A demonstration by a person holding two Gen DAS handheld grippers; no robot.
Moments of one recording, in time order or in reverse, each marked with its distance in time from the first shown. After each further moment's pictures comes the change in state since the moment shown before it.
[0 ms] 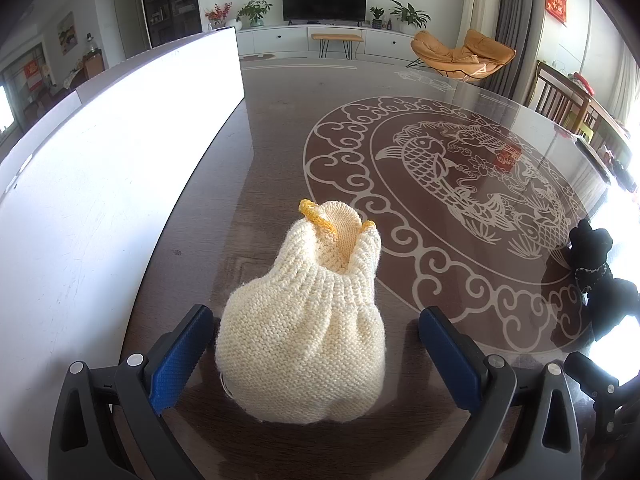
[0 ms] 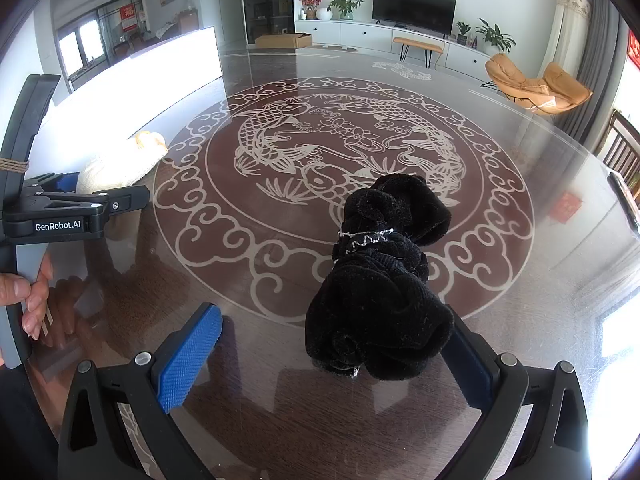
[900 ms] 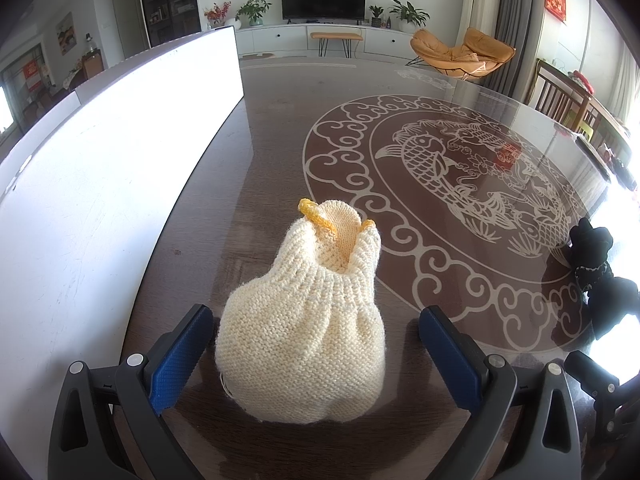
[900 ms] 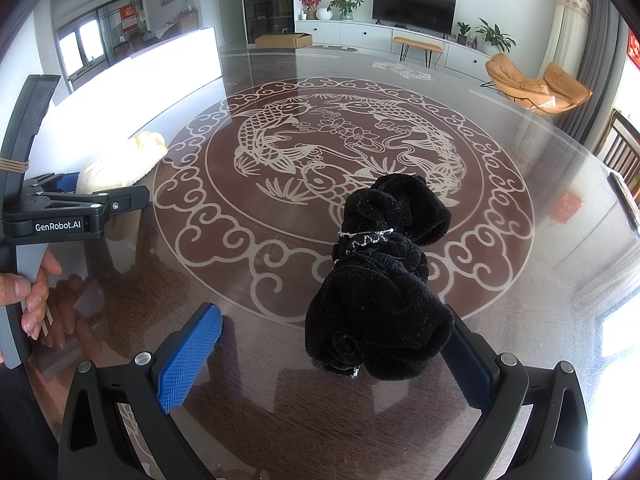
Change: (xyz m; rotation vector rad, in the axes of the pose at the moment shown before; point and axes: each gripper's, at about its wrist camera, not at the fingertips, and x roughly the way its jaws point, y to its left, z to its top) left arm 0.001 0.000 0.000 0.004 0.010 0.002; right arm 0.000 0.000 0.000 0.000 0.000 0.000
